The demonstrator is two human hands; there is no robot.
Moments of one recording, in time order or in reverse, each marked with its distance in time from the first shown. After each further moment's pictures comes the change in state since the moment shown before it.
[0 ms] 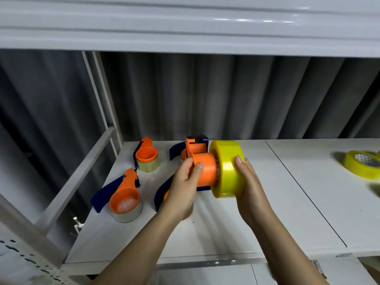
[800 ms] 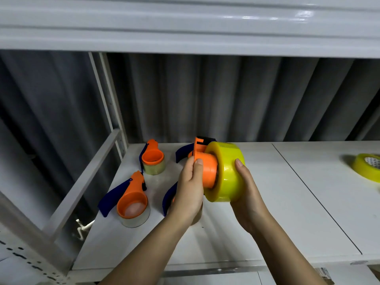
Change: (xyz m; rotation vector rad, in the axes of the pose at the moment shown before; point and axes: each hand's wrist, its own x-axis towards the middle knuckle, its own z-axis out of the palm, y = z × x) left_hand 0.001 0.012 -0.008 -0.095 0.099 -0.058; right_hand 0.007 0.012 0.026 0.144 -0.116 0.146
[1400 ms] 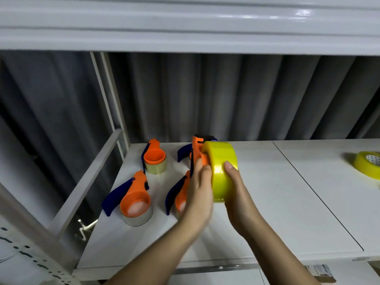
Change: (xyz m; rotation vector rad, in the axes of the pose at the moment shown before) left_hand -0.009 -0.010 0.009 -0.074 0.028 -0.049; right_hand -0.008 0.010 0.026 -0.081 -0.019 -0.072
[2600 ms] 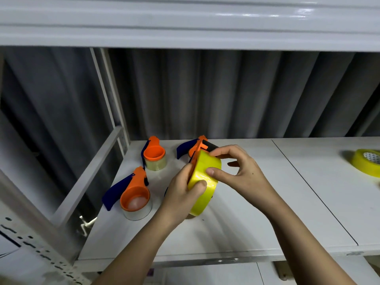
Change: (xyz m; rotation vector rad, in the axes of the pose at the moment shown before) left_hand -0.014 0.015 -0.043 0.336 -0.291 0.267; right_hand 0.001 -0.044 -0.020 -0.822 -0.092 -0.338
